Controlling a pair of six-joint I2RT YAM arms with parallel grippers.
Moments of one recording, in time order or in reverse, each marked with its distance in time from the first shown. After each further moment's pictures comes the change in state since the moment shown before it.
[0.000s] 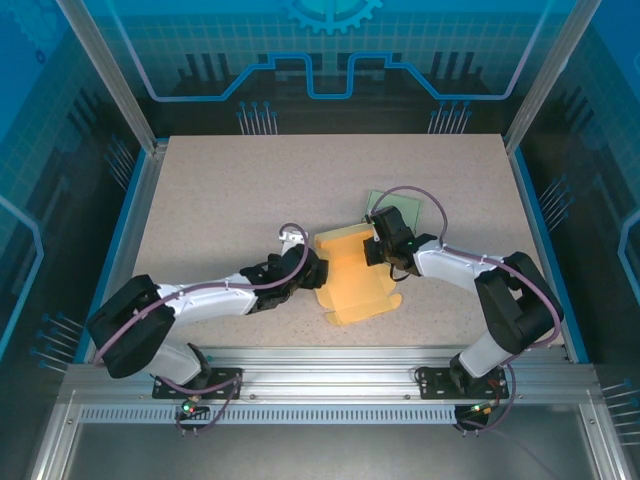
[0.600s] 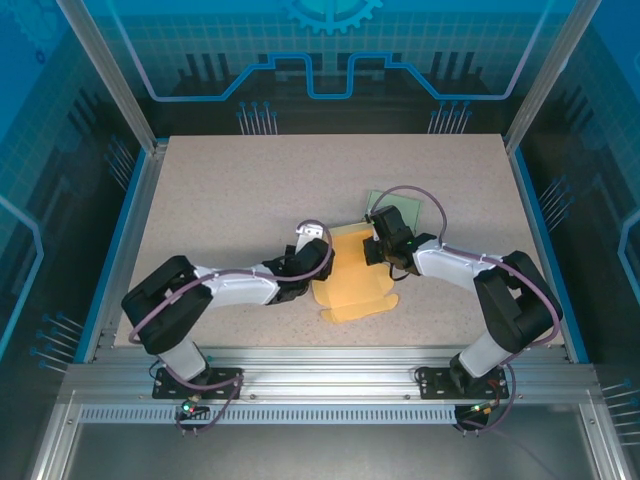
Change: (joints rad) left arm -0.004 0.220 0.124 0.114 -0.125 0.091; right arm 0.000 0.007 0.006 0.002 0.000 0.000
